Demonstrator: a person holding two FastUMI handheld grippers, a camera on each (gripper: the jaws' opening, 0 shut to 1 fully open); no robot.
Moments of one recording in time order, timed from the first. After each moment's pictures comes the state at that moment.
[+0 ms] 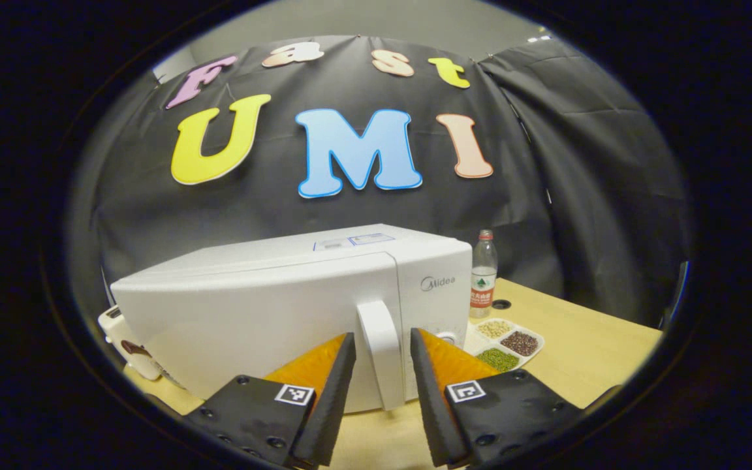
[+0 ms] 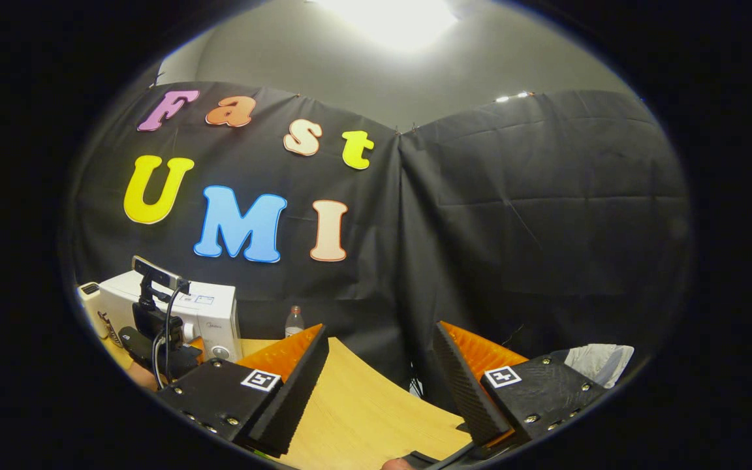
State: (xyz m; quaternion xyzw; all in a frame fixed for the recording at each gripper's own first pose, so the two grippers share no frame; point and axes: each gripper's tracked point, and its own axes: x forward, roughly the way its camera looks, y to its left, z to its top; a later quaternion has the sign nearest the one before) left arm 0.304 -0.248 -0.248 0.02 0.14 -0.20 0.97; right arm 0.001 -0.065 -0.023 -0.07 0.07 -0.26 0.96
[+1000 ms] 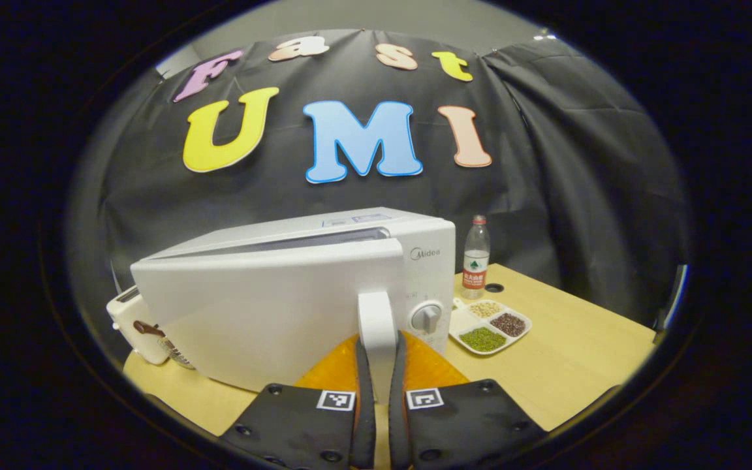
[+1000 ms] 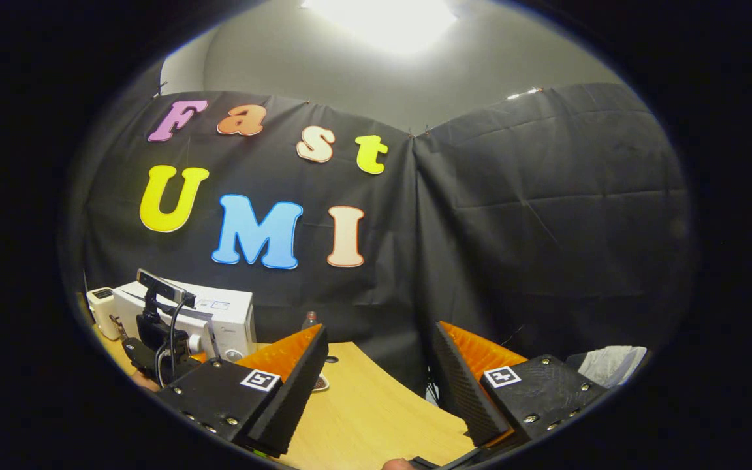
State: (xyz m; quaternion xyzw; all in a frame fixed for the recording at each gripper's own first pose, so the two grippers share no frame) left arm 0.239 -0.225 -0.245 0.01 0.18 -0.20 0.96; right arm 0.009 -0.064 -0.016 -0.05 0.05 -0.19 0.98
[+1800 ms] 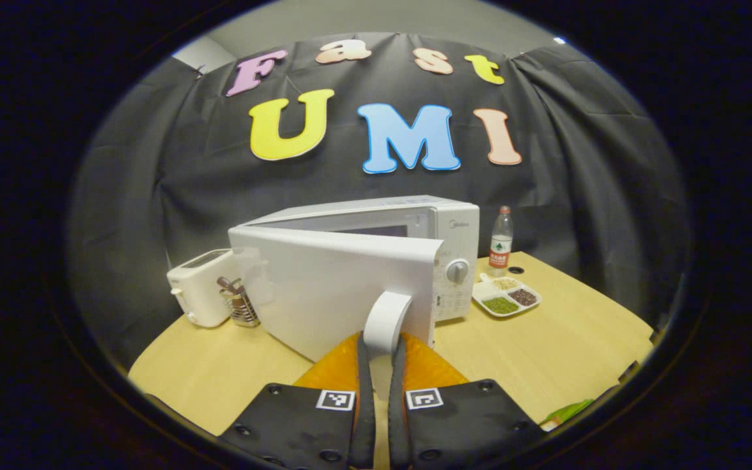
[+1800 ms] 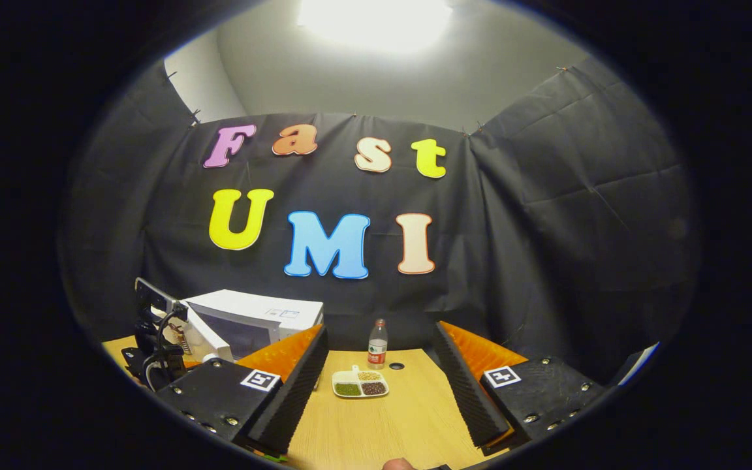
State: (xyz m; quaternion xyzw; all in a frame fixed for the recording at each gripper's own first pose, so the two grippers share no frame) left arm 0.127 -0.127 -0.234 0.02 0.20 -0.09 0.98; right arm 0.016 -0.036 -0.020 -0.01 0.03 -0.01 1.00
